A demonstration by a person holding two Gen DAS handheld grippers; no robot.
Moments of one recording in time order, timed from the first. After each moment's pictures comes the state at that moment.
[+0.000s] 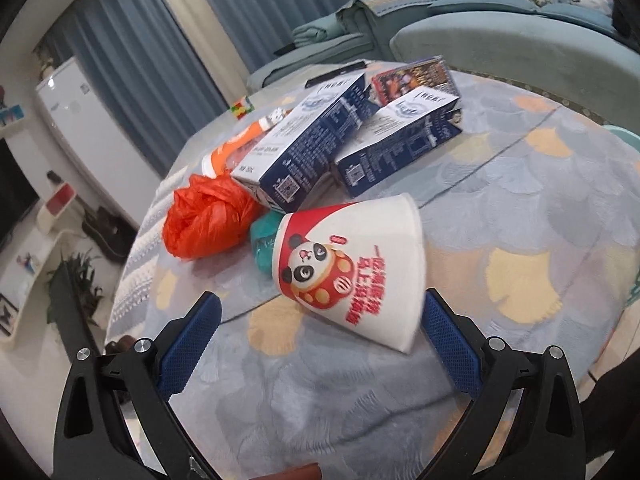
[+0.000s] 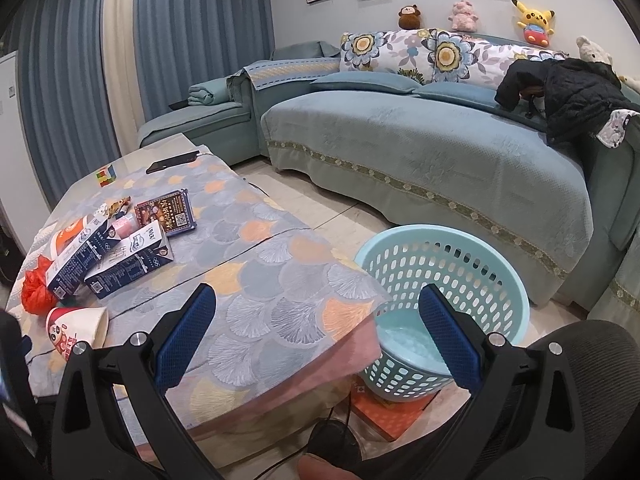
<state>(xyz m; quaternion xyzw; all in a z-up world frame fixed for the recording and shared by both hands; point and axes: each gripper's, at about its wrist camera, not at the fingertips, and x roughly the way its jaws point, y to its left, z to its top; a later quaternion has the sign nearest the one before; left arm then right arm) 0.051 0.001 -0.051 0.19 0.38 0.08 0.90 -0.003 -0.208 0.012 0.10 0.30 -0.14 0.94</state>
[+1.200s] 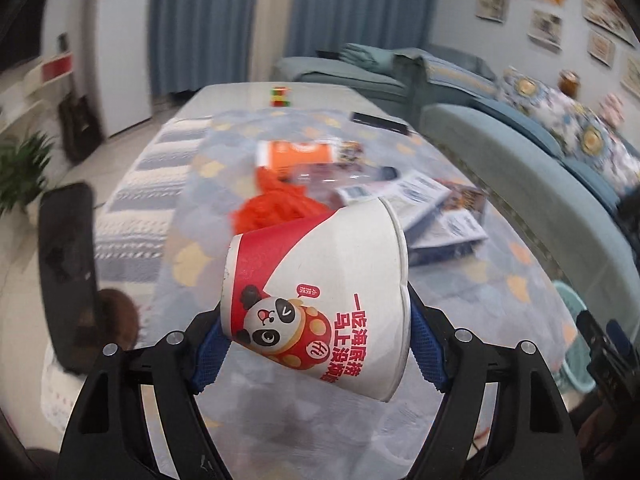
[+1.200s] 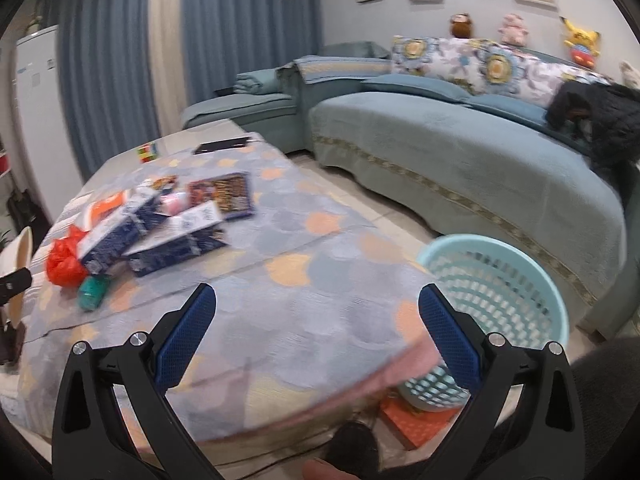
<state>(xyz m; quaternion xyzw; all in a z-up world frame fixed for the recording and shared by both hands) 0.022 0.114 0.031 -0.08 0.36 0.06 0.93 0.019 -0.158 0.011 0.07 0.30 -0.05 0.95</state>
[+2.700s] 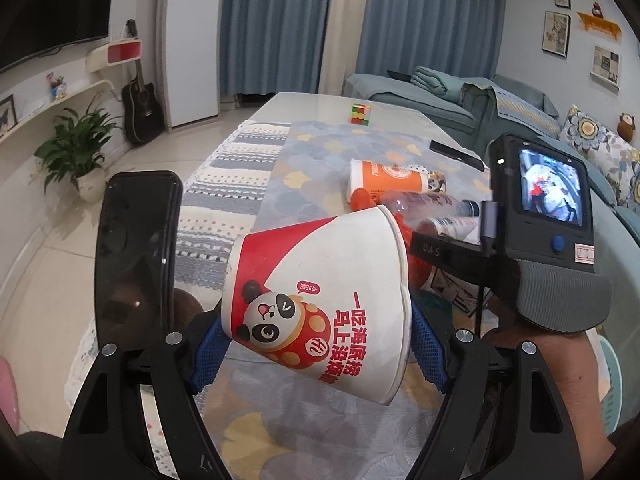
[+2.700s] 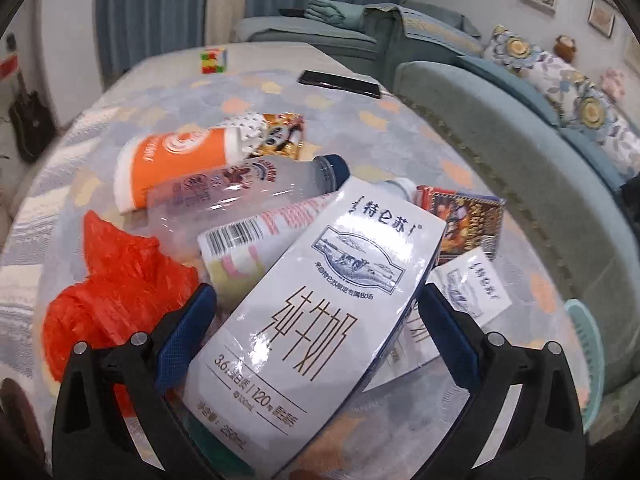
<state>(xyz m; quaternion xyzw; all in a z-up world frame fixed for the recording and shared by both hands) 0.023 0.164 0.033 -0.10 0.33 0.16 0.92 0.196 0.061 -0.006 -0.03 0.41 0.00 0.91</state>
